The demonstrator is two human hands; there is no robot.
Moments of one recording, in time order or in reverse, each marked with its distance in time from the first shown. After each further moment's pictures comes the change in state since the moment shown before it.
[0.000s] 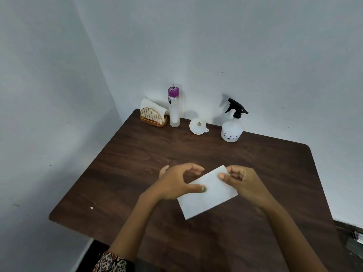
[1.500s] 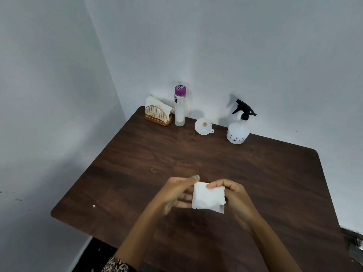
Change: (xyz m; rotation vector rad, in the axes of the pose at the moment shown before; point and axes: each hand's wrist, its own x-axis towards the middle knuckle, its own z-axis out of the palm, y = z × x) left_hand -0.002 -0.019 0.018 -0.895 0.034 -0.372; right_hand 0.006 0.028 0.045 0.298 0.032 0.150
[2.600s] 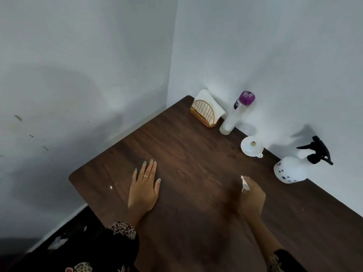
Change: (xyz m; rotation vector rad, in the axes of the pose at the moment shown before) left_hand 0.094 -0.130 -0.171 1.121 0.885 0.167; right_hand 0.183 0.061 0.032 -0.709 0.402 -0.223
